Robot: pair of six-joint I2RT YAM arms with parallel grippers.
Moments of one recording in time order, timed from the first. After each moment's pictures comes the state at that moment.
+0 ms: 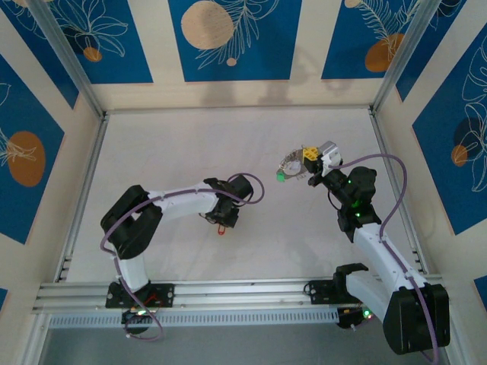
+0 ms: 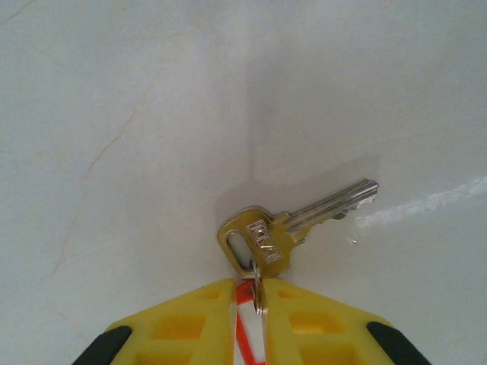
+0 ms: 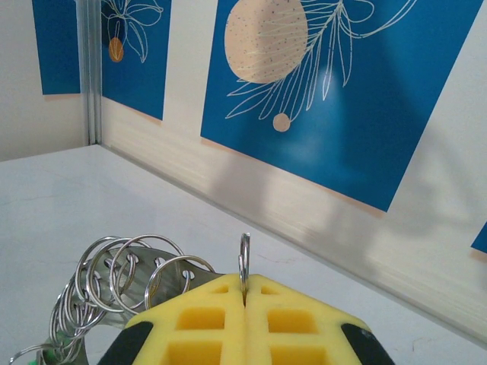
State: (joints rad) left arm -0.88 1.81 1.17 -0.80 -0.16 -0.46; right arm 0.14 0.93 0.49 0.47 -0.44 -0.18
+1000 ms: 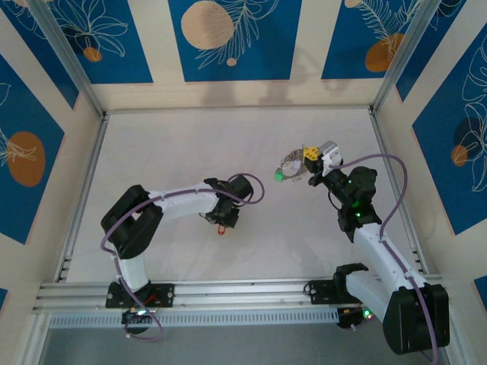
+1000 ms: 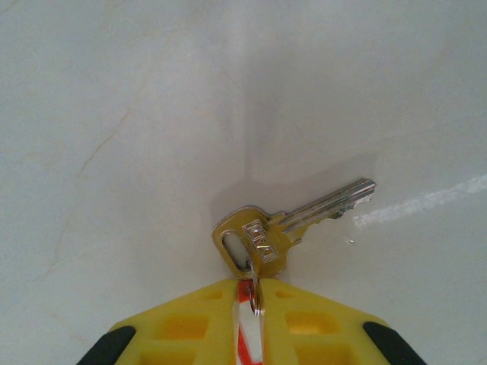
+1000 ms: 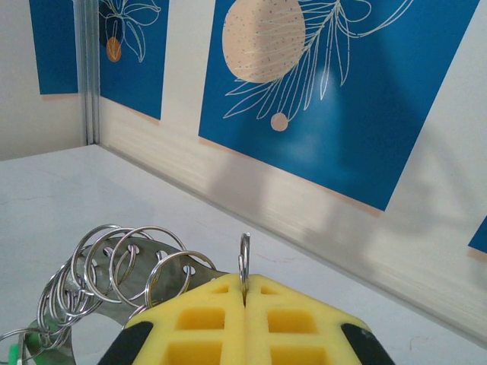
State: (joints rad) left arm -0.88 1.82 1.17 -0.80 -0.15 -0.46; right arm 0.13 0.93 0.49 0.47 -0.44 -0.18
